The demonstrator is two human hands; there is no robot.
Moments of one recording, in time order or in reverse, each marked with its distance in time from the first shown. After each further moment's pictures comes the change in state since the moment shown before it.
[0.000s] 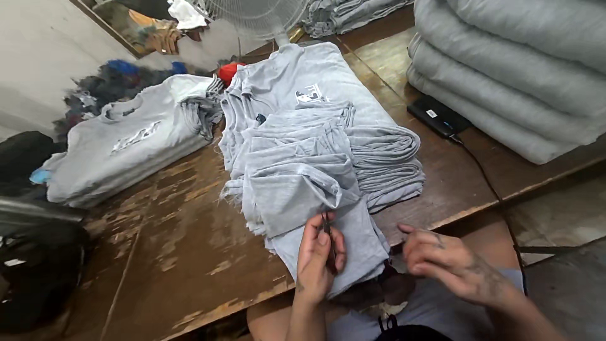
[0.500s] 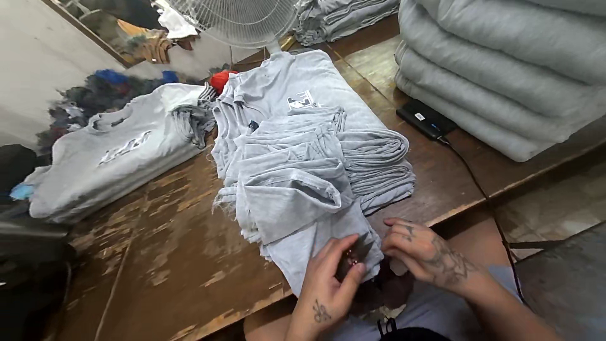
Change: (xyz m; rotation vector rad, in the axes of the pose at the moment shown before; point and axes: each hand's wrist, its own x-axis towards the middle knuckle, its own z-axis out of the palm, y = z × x) left_hand -0.016 0.007 0.004 0.871 -0.213 0.153; right_hand 0.022 0.000 0.013 -0.390 -0.009 -0.045
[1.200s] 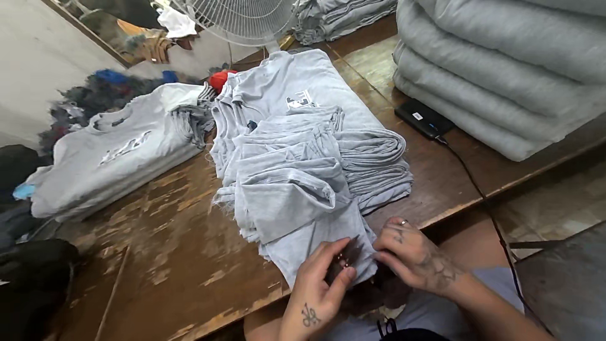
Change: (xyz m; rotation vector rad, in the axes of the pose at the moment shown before) left_hand -0.010 -0.003 -0.010 0.002 -0.025 -0.039; right_hand 0.002 -0.006 0.009 -0.049 0.057 0.031
